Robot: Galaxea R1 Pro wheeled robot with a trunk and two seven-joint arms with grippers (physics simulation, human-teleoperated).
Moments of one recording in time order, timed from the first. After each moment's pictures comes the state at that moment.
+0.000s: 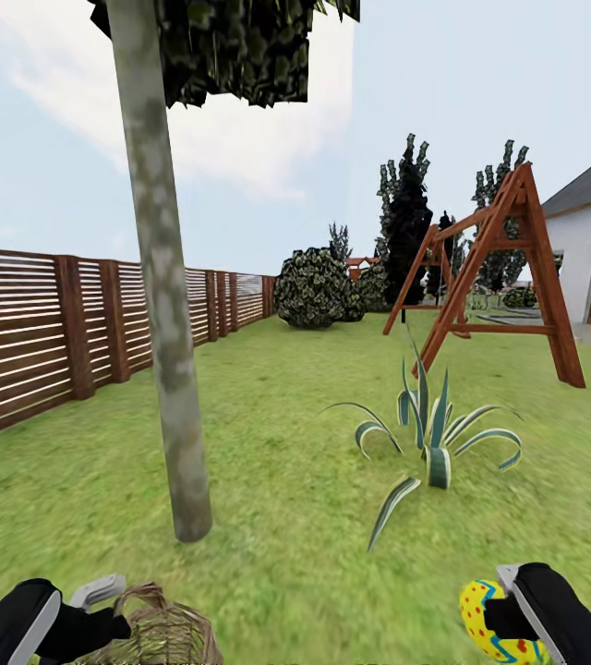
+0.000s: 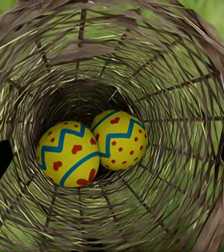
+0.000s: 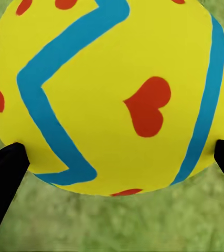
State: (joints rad) left arm -0.35 0.31 0.06 -0.78 0.29 0.96 -0.19; right arm -0.36 -0.30 0.02 -0.84 -0.02 0.91 0.09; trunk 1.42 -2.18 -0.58
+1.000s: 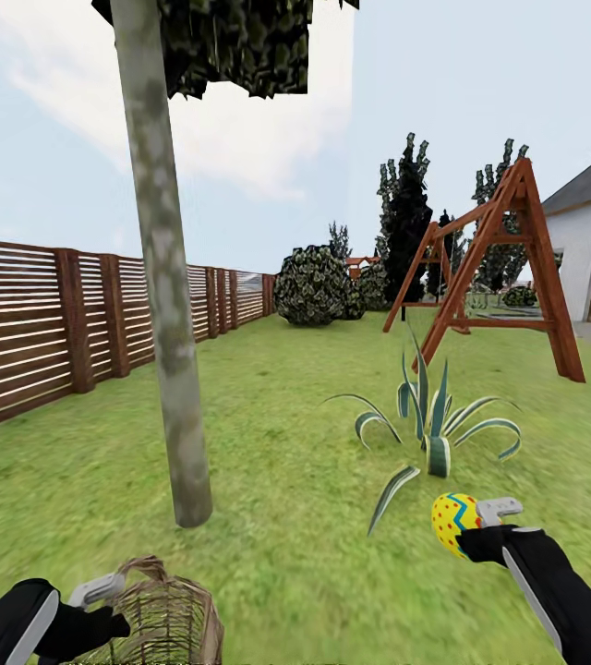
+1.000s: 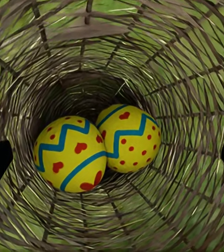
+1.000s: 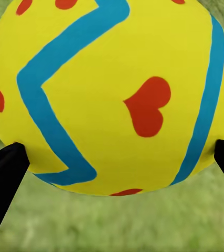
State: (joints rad) left arm -0.35 0.31 0.08 -0.78 0.29 0.96 -0.19; right arm -0.36 -0.30 0.03 -1.09 -0.02 0.73 0.09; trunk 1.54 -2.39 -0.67
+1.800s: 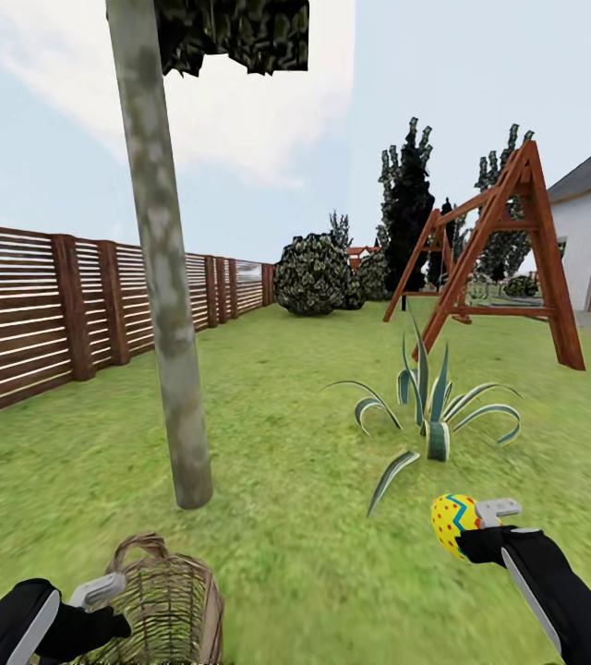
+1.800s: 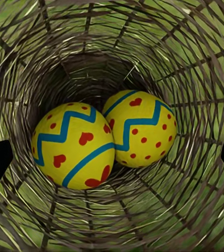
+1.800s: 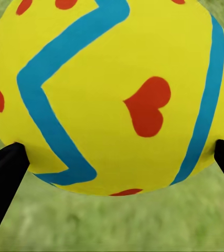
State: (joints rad) left arm -0.35 0.31 0.07 -0.78 0.29 0.95 -0.19; right arm -0.36 -0.30 0.03 -1.09 -0.02 0.73 0.09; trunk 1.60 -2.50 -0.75
